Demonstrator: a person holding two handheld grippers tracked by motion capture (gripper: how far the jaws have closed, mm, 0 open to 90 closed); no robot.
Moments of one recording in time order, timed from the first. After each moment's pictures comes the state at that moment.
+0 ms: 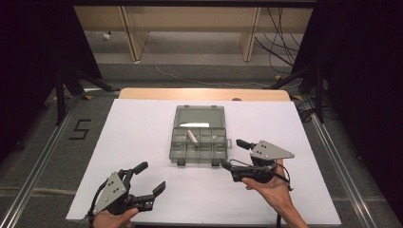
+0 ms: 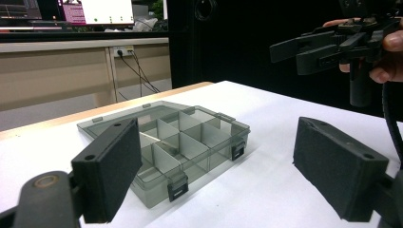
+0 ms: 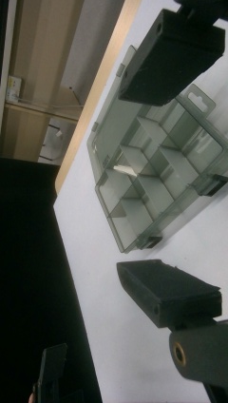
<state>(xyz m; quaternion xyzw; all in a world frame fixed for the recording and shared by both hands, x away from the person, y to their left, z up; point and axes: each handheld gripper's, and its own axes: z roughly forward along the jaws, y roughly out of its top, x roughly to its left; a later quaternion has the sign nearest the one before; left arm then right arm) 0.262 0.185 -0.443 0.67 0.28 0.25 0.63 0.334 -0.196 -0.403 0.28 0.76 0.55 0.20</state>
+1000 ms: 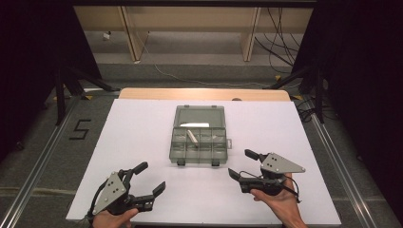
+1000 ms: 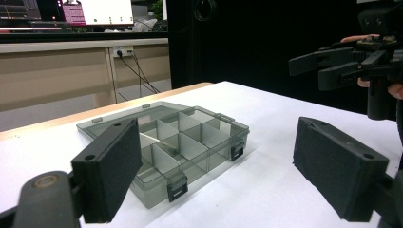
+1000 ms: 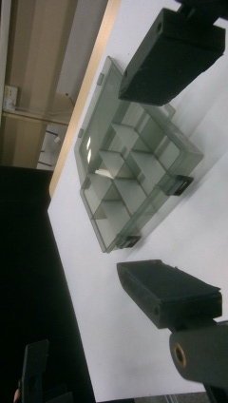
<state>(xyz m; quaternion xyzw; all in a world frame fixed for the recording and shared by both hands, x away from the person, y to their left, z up) 0.262 0.185 -0.442 0.67 0.28 0.25 0.64 0.310 -0.218 -0.421 0.29 0.76 0.55 0.20</state>
